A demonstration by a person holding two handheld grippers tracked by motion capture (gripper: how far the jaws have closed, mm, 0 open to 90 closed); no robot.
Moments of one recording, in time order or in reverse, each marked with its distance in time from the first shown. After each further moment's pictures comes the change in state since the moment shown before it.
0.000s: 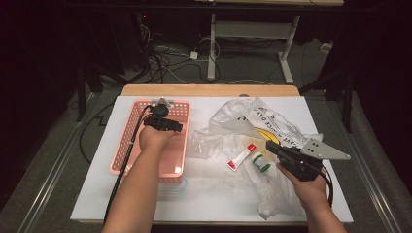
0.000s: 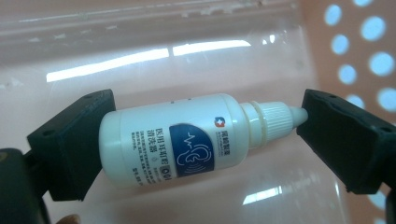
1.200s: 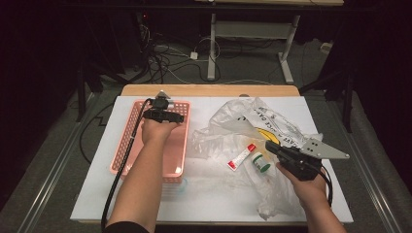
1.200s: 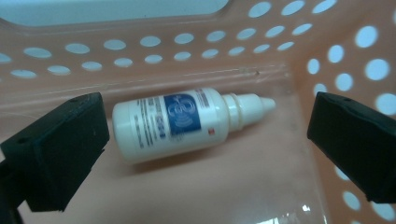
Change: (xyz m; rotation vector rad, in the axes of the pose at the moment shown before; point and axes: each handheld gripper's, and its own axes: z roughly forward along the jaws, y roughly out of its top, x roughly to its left) left arm 0.003 0.024 0.003 -0.103 0.018 -0.029; right arm -0.002 -0.002 0.002 0.002 0.003 0.011
